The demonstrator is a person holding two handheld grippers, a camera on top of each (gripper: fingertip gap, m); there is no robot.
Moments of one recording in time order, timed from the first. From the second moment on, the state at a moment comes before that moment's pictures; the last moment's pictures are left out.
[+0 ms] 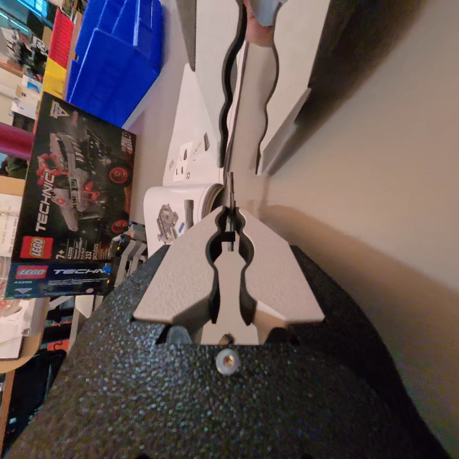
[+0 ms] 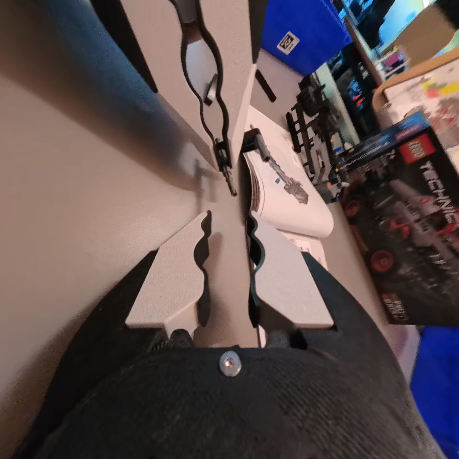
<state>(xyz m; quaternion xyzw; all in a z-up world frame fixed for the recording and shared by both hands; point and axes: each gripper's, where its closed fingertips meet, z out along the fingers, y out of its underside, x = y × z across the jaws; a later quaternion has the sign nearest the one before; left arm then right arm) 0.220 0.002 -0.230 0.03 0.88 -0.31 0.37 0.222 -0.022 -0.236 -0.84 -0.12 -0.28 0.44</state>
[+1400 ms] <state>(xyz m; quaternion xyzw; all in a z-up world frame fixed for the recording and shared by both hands) 0.227 0.012 -0.247 0.01 0.90 -0.27 0.35 0.240 0.006 -0.252 -0.83 -0.20 -0.45 0.27</state>
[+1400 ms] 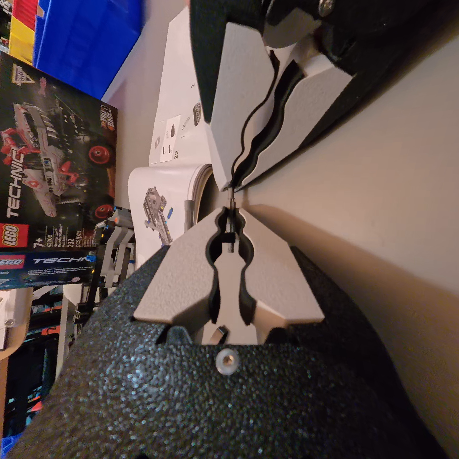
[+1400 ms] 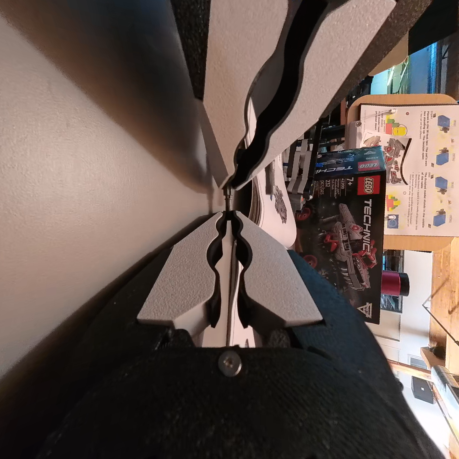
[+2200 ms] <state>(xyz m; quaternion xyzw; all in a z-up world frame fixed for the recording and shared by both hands) 0.232 0.020 -0.228 -0.07 0.89 -0.32 0.33 0.241 0.008 -0.218 -0.78 -0.12 -0.46 0.41</state>
